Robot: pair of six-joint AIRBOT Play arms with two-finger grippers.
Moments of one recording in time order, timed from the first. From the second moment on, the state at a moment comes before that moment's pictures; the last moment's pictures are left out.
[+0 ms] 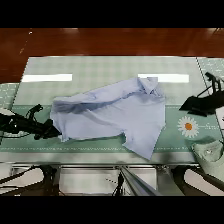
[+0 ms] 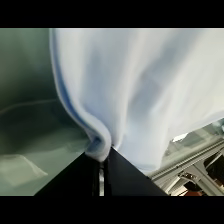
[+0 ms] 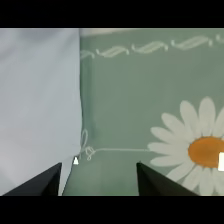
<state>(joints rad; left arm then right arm) 0.47 -1.33 0.58 1.01 -1.31 -1.13 -0.38 -1.18 0.94 -1.21 1.37 1.33</state>
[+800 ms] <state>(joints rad) 0.47 -1.30 0.58 0.99 -1.33 -1.06 -0.21 -1.10 0.50 -0.96 0.89 1.43</state>
